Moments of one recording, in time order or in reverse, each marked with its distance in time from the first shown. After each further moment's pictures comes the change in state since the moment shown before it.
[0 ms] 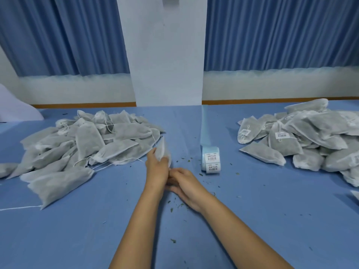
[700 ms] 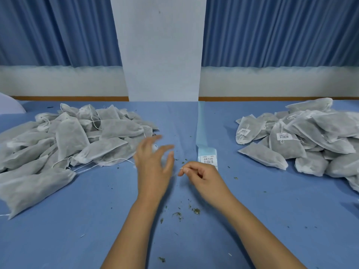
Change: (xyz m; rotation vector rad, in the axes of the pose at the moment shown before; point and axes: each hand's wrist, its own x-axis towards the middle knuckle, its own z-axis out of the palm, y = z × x) left_hand 0.002 -0.004 0.009 0.501 0.076 0.674; right_hand -0.016 -0.031 -0.059 -0.739 0.104 -0.428
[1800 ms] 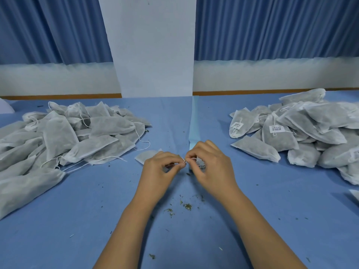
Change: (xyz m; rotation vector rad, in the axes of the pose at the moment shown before) left_hand -0.013 0.018 0.004 -0.343 -0.296 0.023; right_hand -0.003 0.001 -0.026 -0.580 0.326 -0.335
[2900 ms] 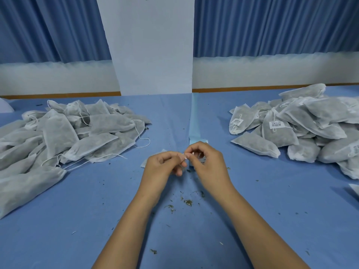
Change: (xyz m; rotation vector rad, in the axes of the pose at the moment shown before) left_hand -0.001 0.016 0.002 -0.499 -0.052 -0.395; right_hand 0.000 -0.008 0.009 0.452 -0.030 0.343
